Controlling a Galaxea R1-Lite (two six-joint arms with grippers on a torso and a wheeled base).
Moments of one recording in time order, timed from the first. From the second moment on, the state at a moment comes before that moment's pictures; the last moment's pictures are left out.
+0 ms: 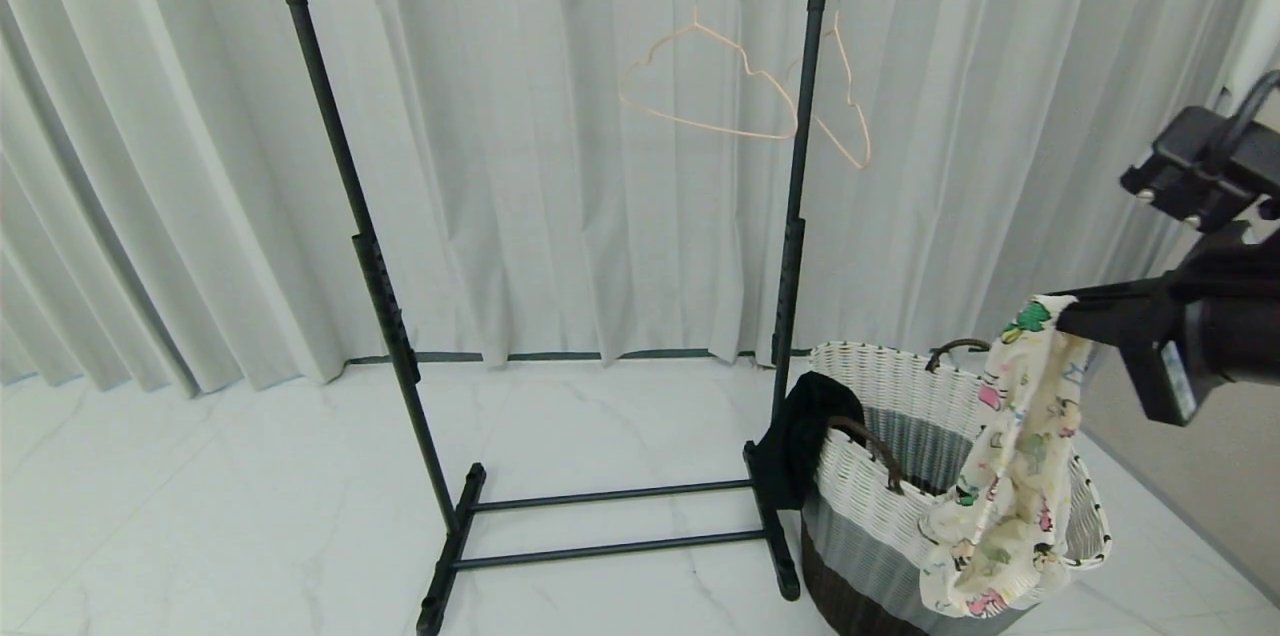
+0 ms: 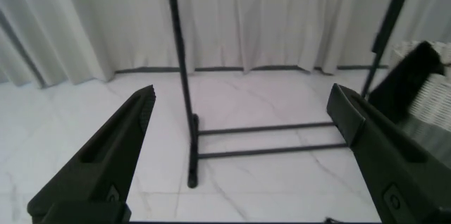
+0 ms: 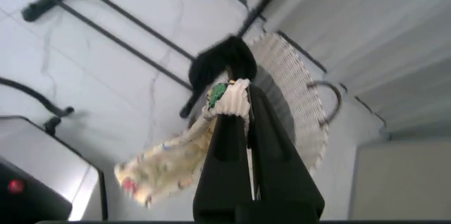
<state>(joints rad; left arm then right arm) -0.06 0.05 0.00 -0.01 0.01 0.06 0.57 1.29 -1.08 0.22 -0.07 -0.32</state>
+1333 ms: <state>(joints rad) -0.62 1.28 -0.63 -0.37 0.02 -0.16 0.83 1.80 -1.47 0.09 -0.04 -0.19</state>
